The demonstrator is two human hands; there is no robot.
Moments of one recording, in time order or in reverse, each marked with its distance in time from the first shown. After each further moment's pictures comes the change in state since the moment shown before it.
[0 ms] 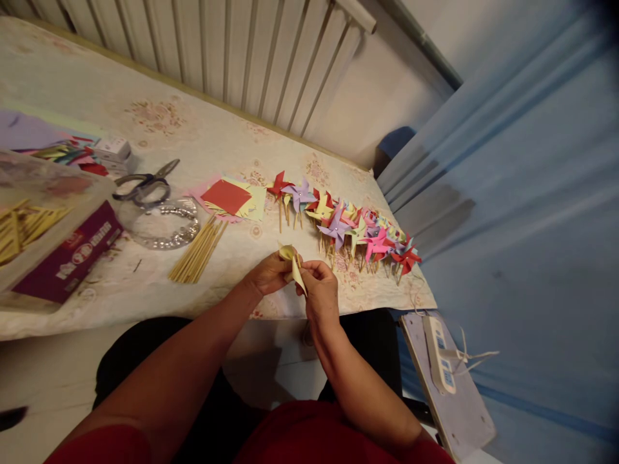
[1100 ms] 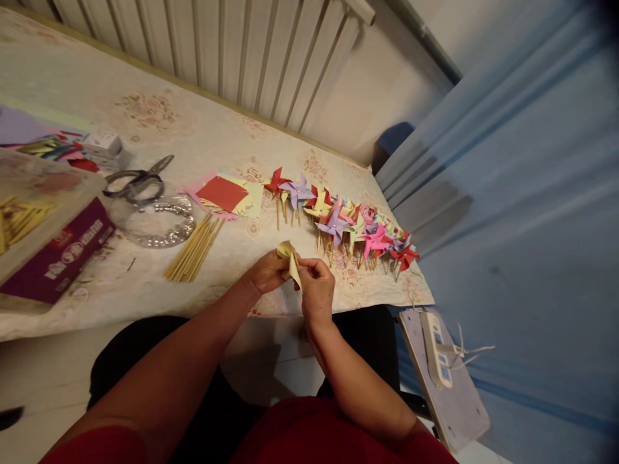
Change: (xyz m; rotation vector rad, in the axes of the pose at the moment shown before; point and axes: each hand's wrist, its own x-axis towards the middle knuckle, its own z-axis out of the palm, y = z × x) left_hand 0.002 -0.007 -0.009 0.000 0.075 -0.004; right_hand 0.000 0.006 0.000 -0.162 0.052 -0.151
